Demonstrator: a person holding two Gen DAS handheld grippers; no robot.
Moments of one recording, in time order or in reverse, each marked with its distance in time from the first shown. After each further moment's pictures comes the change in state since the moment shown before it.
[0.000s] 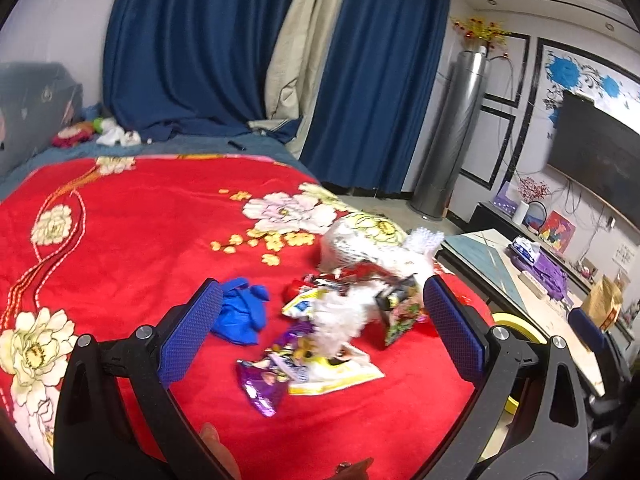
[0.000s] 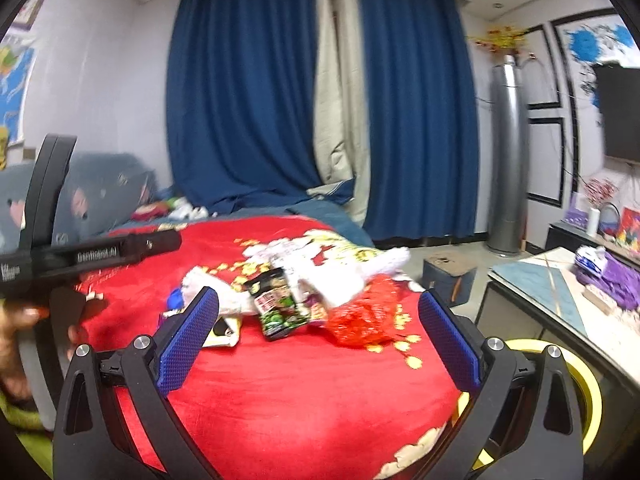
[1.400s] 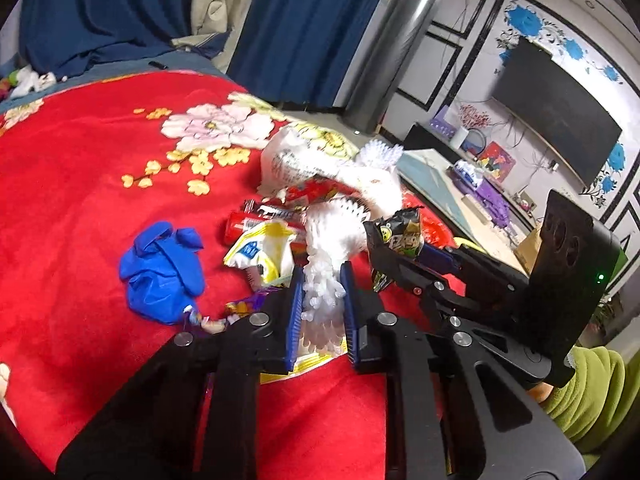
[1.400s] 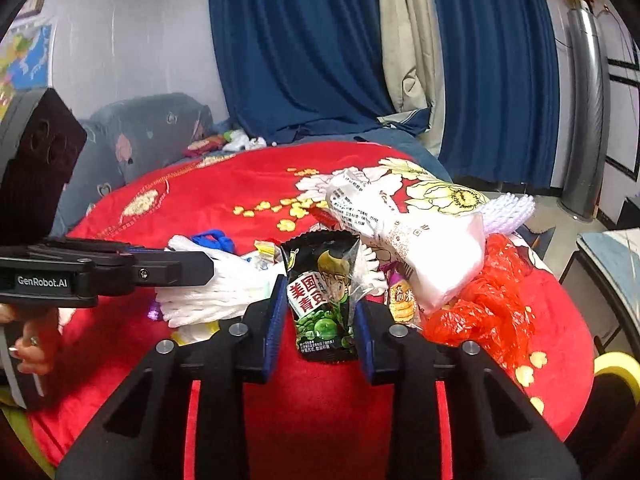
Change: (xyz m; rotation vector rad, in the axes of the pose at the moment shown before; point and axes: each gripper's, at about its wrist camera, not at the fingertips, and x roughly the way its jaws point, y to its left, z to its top) left arm 0.067 0.008 -0.010 0.059 0.326 -0.298; right arm 0.142 0.010 -0.013 -0.015 0.254 0.268
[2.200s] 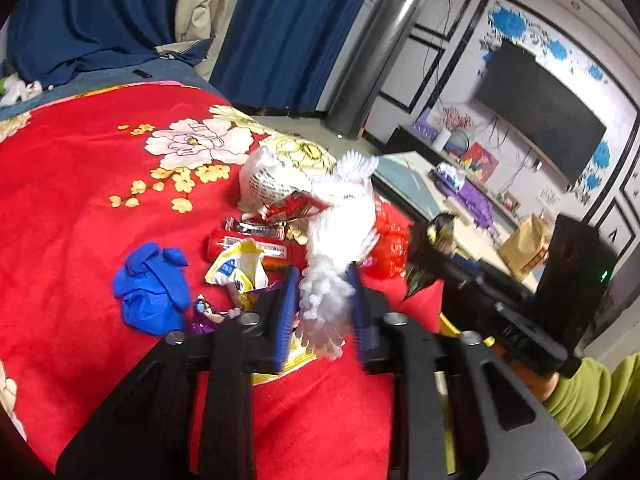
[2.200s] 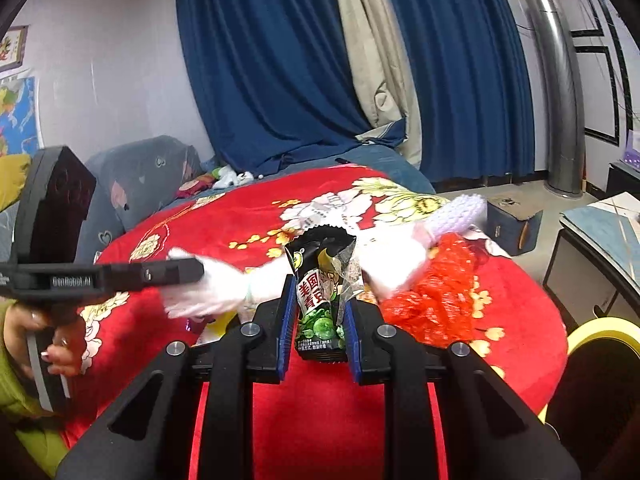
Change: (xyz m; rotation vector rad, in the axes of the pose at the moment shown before) left arm -0.005 -0.012 0.012 0.036 0.005 -0.040; right arm -0.055 -0.022 -0.003 0.133 -0.090 -0.020
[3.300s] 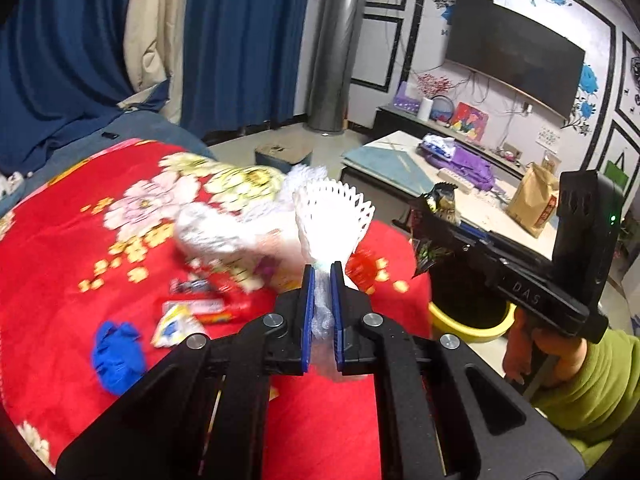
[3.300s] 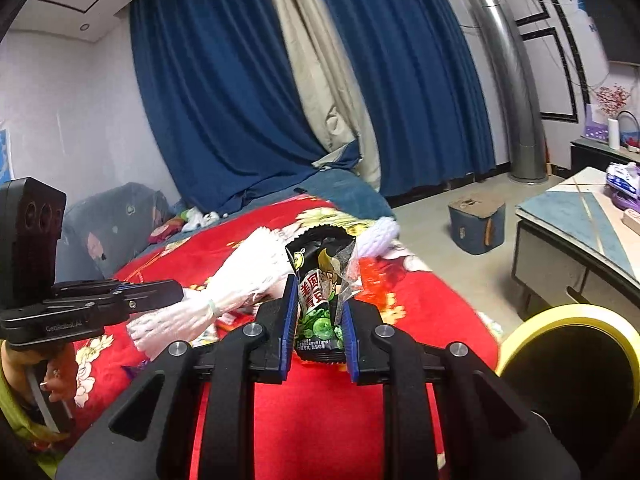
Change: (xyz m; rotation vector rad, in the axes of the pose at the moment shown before) left arm 0.025 -0.091 0.024 0.252 -0.008 0.040; right arm -0.052 -0.068 0.013 0.146 -0.099 -0.102
